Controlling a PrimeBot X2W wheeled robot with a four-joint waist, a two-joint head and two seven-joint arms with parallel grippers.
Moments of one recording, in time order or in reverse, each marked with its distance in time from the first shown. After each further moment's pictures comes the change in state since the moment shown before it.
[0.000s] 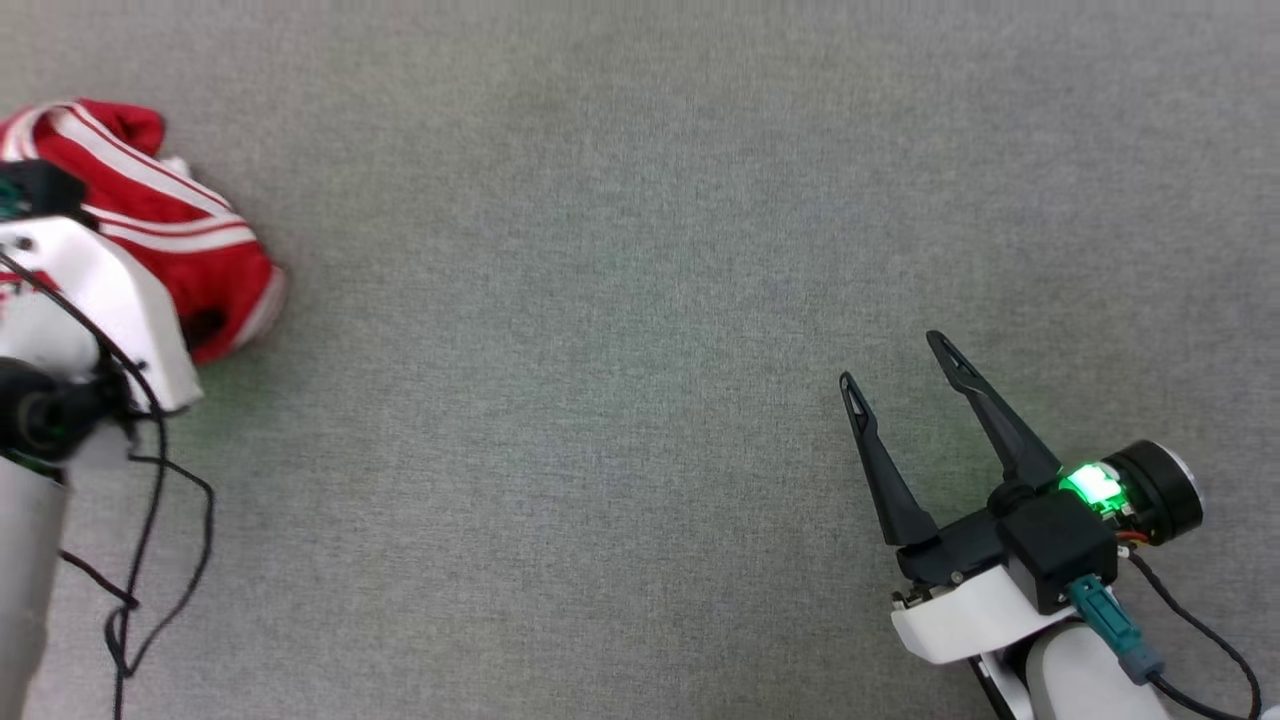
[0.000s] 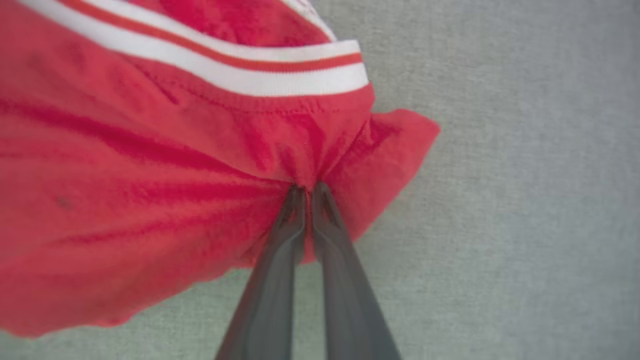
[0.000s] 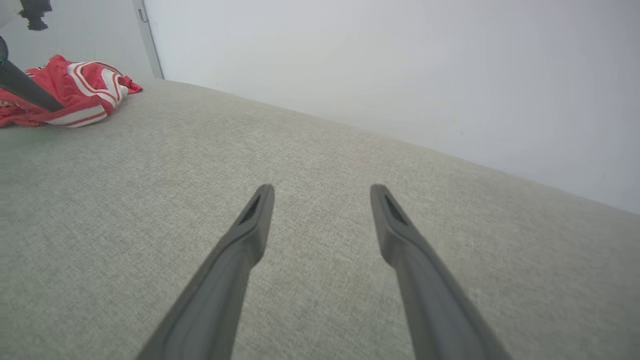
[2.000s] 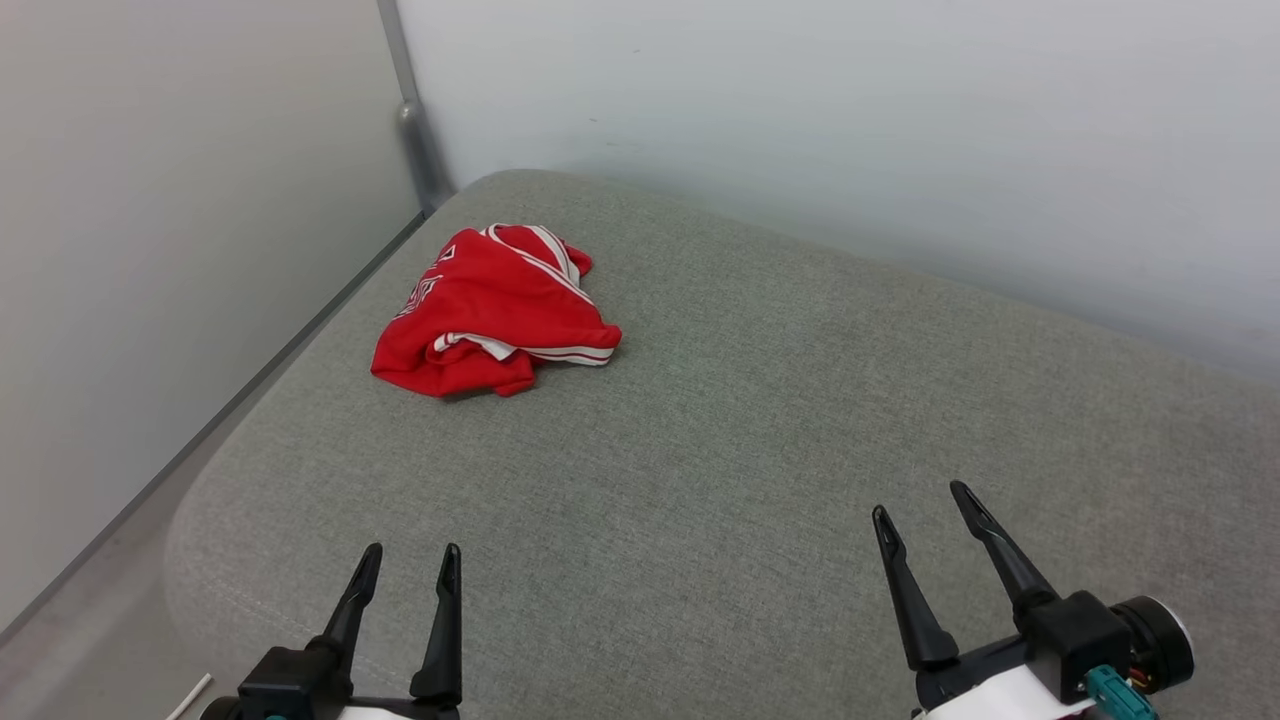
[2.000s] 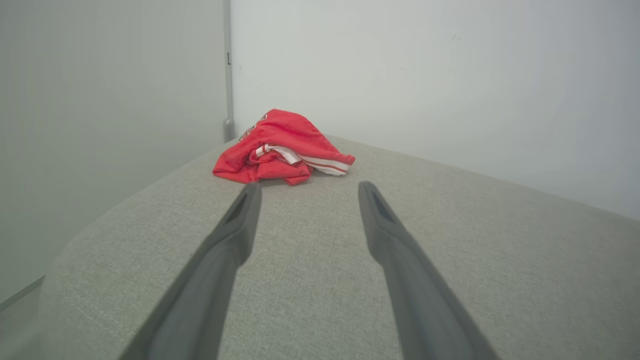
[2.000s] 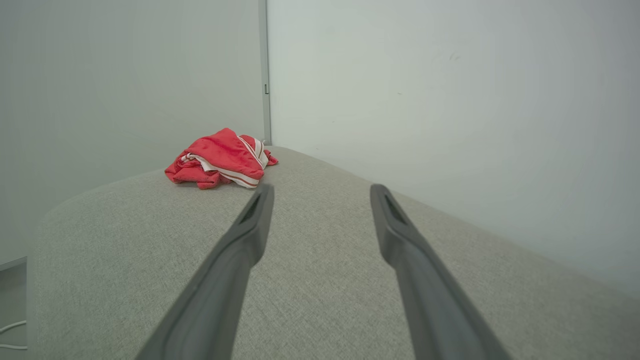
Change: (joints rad) left arm 0.867 -0.555 0.196 -0.515 0.649 0.030 -0.985; right arm 0.198 0.026 -0.067 0.082 0.115 0.000 0.000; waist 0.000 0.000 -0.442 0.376
